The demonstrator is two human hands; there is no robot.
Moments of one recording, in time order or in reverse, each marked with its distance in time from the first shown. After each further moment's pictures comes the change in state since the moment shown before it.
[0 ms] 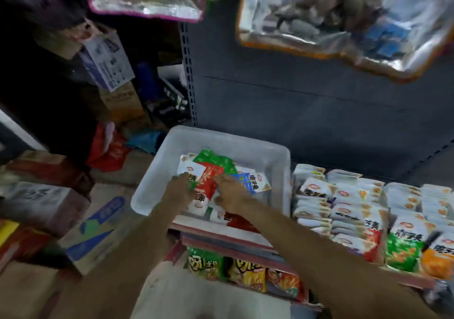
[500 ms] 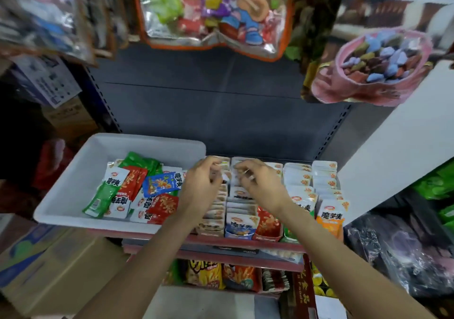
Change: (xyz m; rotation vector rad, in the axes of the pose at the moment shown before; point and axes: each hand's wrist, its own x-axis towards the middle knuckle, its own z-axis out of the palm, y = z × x) left_hand -0.122 0.256 0.043 -0.404 0.355 0.476; right_hand -0.199 0.176 -0.111 0.272 0.514 -0.001
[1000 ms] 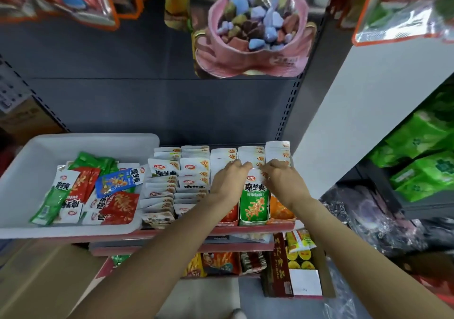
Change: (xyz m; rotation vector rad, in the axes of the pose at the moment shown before) left_hand 0.000 0.088 0.137 0.449 -0.391 0.280; right_hand -0.057 0.132 -0.064 -0.589 -0.057 0.164
